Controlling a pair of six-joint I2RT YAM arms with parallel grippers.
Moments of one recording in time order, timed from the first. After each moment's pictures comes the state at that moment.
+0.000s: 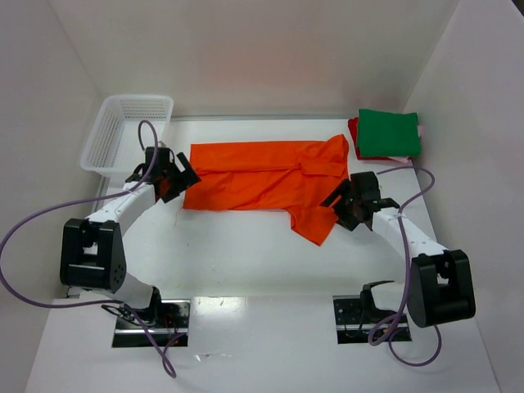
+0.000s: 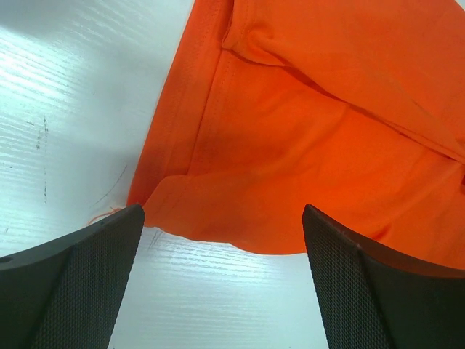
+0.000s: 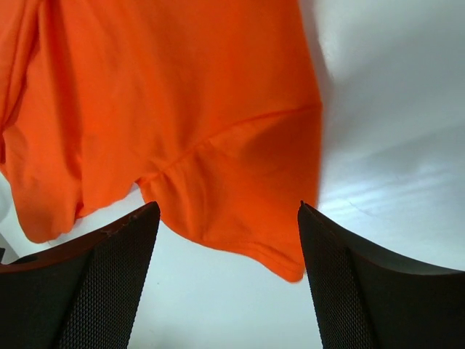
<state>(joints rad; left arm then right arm) -0.06 1.50 0.96 -0.27 0.04 -0.66 0.14 1.26 0.68 -0.34 -0.06 0.92</state>
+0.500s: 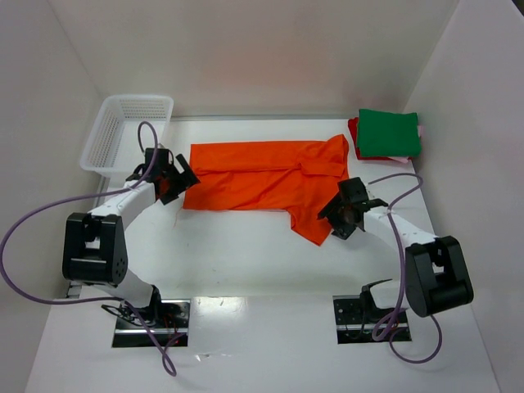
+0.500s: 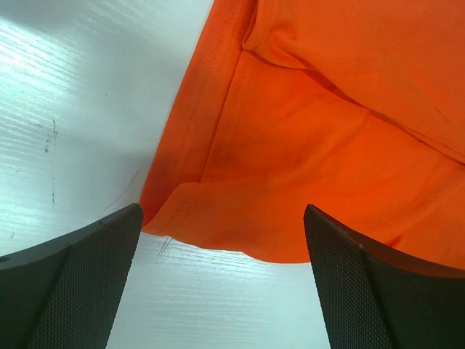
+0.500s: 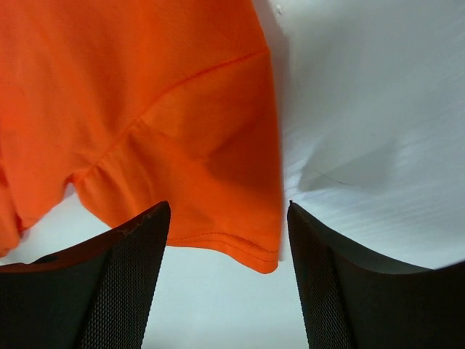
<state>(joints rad) -0.04 1.55 0.96 -0.26 0.05 -0.66 0.22 1.32 0.66 -0.41 0.02 1.02</state>
